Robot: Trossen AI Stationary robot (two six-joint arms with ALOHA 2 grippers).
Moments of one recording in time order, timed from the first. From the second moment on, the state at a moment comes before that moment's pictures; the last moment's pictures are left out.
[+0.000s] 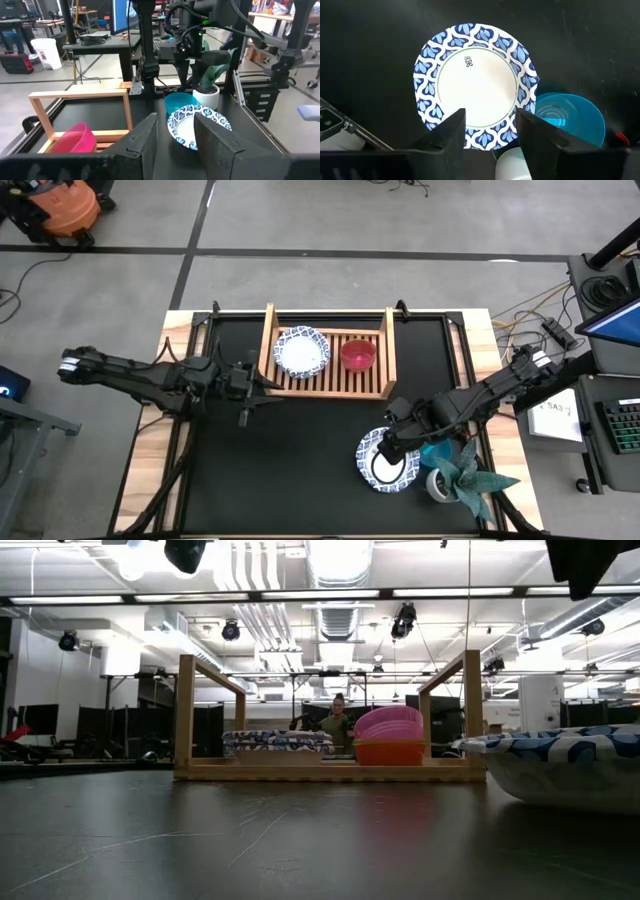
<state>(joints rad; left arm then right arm) -0.15 0.87 0.68 0.08 -0.08 0.02 0.45 1.53 1.42 -1.29 0.04 1.36</state>
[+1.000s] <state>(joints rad) -0.15 0.87 0.68 0.07 -0.10 0.04 0.37 1.72 1.35 -1.28 0.05 1.14</state>
